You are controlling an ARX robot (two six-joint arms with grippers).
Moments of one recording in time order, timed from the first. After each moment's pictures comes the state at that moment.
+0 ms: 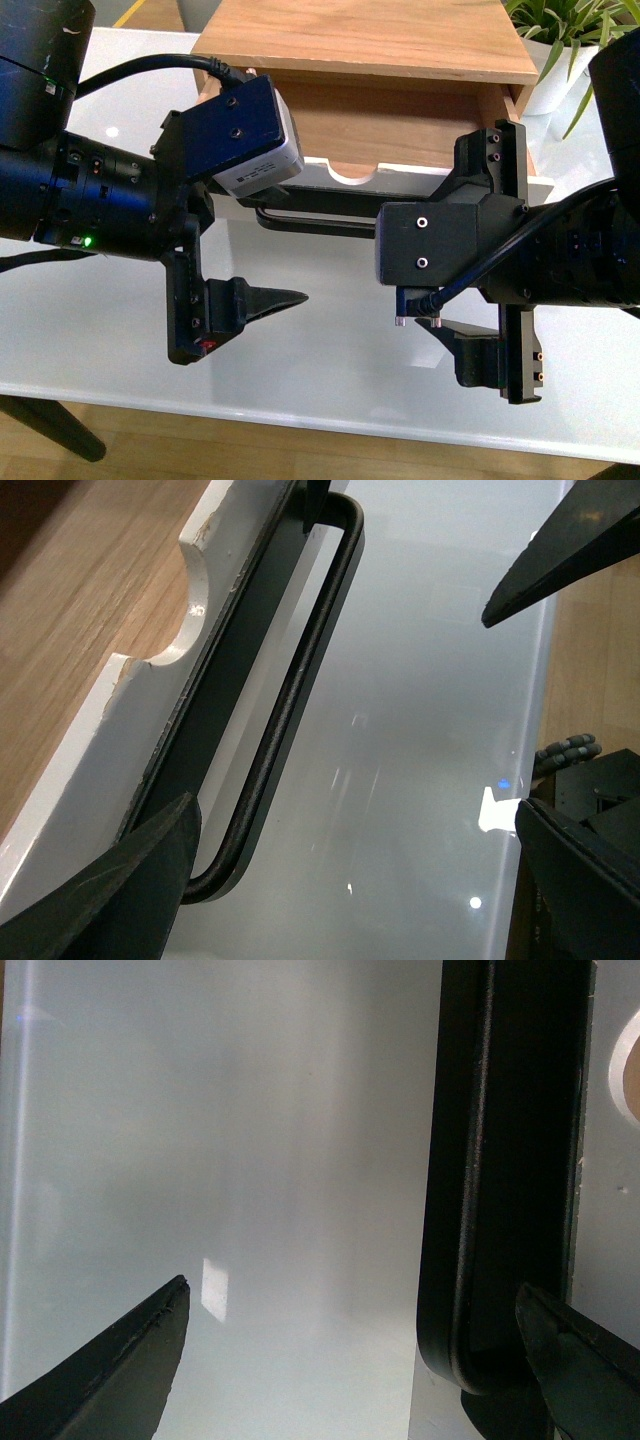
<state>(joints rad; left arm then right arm) -0.30 1.94 0.80 0.34 0.71 0.88 0.39 1.83 0.69 0.32 -0.20 -1.29</state>
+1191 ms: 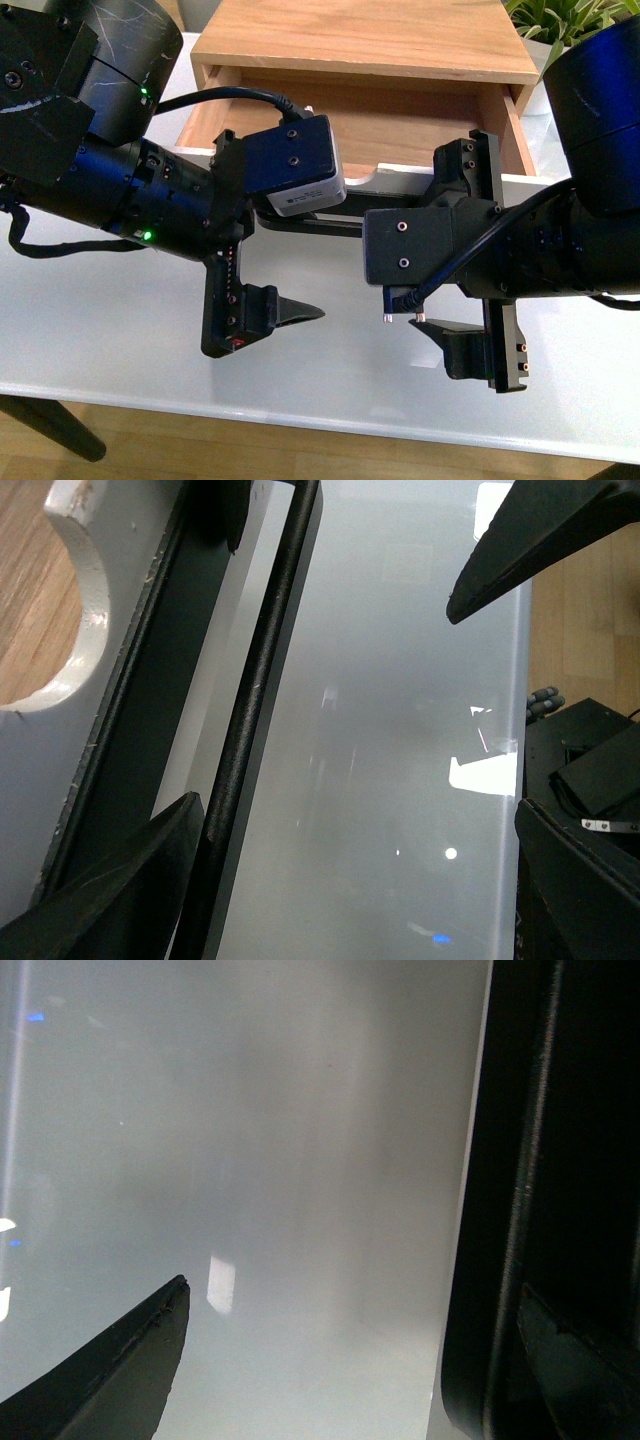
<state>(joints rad) -0.34 2.07 0.99 0.13 0.69 0.99 0.39 1.92 0.78 0.26 -0.19 -1.32</state>
